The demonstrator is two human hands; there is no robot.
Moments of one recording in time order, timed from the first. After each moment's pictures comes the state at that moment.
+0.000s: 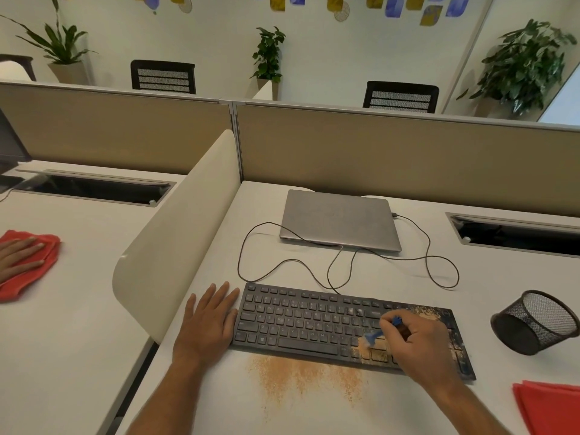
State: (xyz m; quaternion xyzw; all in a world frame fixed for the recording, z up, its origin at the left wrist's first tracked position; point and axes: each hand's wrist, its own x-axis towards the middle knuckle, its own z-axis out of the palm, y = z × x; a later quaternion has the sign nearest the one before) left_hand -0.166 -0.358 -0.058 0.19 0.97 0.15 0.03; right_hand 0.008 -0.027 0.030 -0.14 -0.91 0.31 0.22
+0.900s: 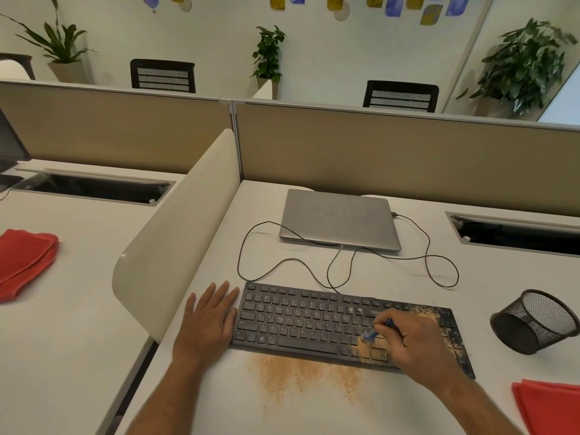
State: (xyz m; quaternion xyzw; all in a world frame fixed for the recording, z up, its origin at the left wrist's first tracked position) left_hand -0.165 -0.357 -0.057 0.19 0.97 0.15 0.03; right_hand 0.009 -0.019 0.036 -0.03 -0.96 0.25 0.14
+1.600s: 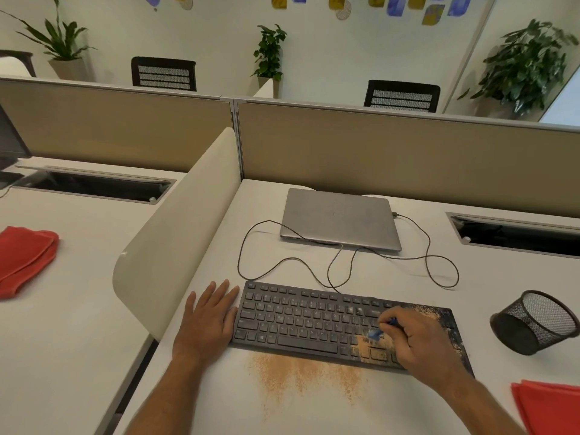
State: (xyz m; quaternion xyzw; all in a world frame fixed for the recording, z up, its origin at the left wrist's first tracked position) left_hand -0.166 -0.357 -0.056 0.19 0.97 0.15 0.03; right_hand 0.009 -0.010 0.030 -0.02 -0.96 0.26 0.14
